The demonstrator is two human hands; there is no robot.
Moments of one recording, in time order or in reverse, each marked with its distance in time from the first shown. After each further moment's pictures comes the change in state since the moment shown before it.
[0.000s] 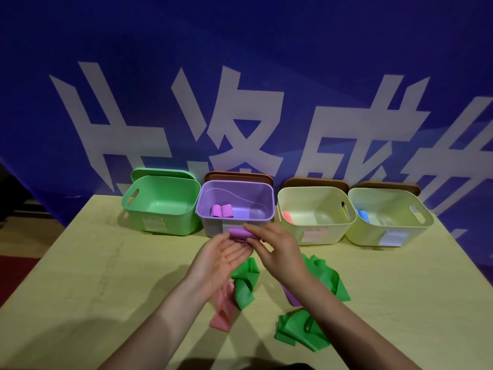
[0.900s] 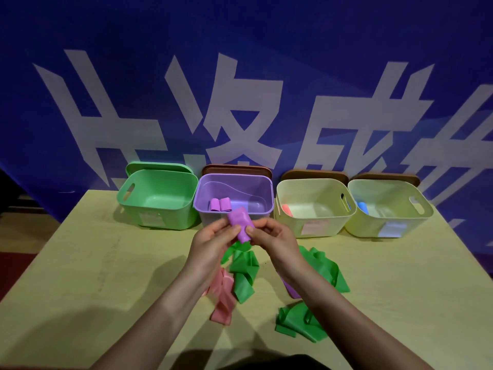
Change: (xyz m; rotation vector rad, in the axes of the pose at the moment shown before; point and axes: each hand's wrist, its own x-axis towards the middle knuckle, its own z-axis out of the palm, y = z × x) left_hand 0.008 0.001 -0.004 0.341 -0.086 0.392; right_hand 0.010 -0.023 0.001 0.969 -0.011 0.727
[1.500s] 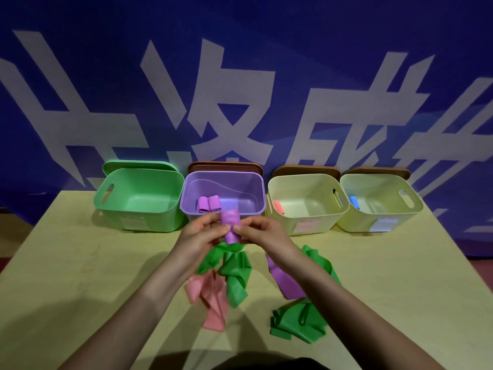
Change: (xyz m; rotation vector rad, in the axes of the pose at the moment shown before) left_hand 0.047 0.008 -0.017 0.113 -0.137 -0.112; right_hand 0.037 -0.001 -0.007 -0.199 -0.079 0.134
